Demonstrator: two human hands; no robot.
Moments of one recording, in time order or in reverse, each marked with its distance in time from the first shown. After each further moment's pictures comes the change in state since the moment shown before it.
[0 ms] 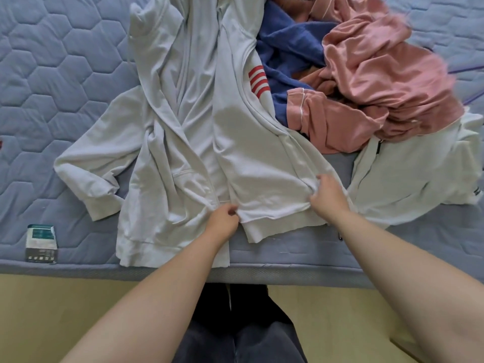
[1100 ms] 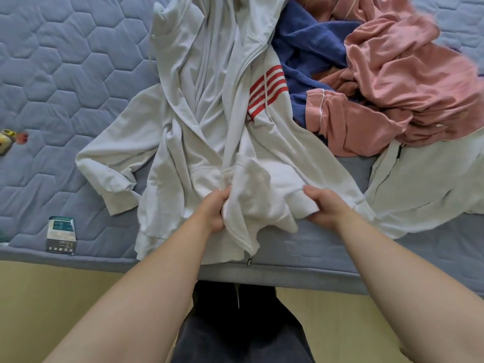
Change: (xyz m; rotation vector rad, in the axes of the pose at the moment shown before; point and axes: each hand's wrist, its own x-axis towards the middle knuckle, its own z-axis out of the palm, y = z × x) left_hand 0.004 0.013 -0.053 -0.992 -0.206 -0.205; right_hand -0.020 -0.045 0.011 1.229 -0.522 0.354
